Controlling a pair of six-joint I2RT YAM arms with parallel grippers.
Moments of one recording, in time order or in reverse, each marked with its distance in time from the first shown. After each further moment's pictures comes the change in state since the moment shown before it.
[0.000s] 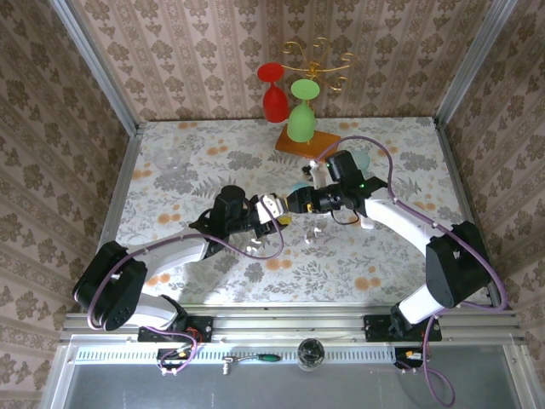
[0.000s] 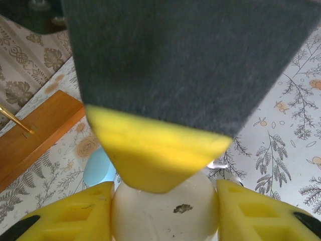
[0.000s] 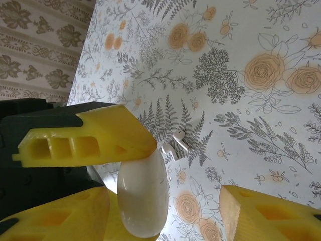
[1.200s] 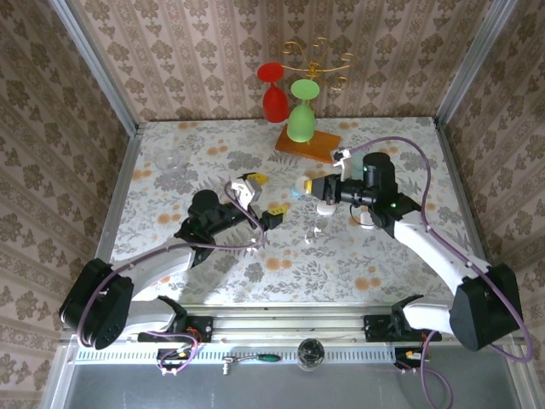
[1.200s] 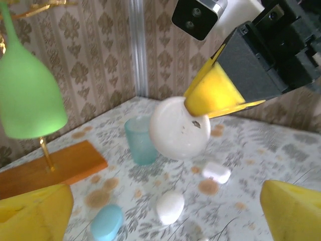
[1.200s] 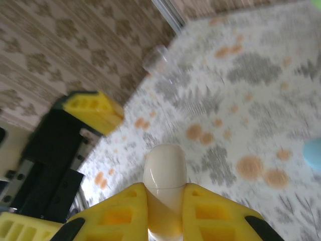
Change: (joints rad) left arm 0.080 -0.139 -0.117 0.392 0.071 -0.483; right arm -0.120 -0.322 -0.232 0.435 0.003 0.040
